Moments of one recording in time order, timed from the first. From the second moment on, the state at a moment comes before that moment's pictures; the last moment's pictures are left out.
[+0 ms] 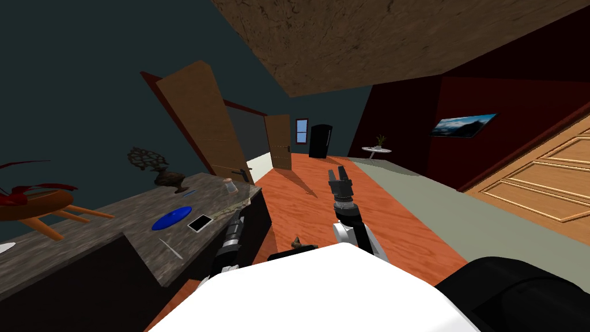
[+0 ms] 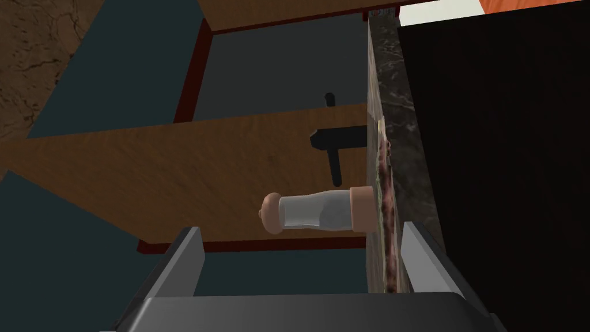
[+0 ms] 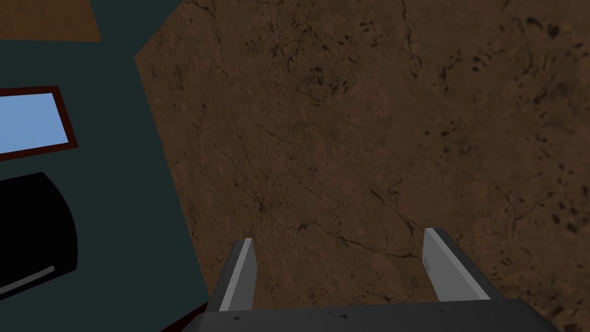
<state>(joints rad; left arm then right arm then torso) 0.29 0.13 0.09 -1.29 0.02 -0.64 0.05 0.47 -0.04 0.03 -2.27 0.09 -0.59 -0.07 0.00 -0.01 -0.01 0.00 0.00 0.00</state>
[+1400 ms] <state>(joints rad) 0.28 -0.01 0.17 -1.21 0.01 -0.65 0.04 0.47 -0.04 0.03 -2.27 0.09 -0.59 -0.07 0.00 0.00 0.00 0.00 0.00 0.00</state>
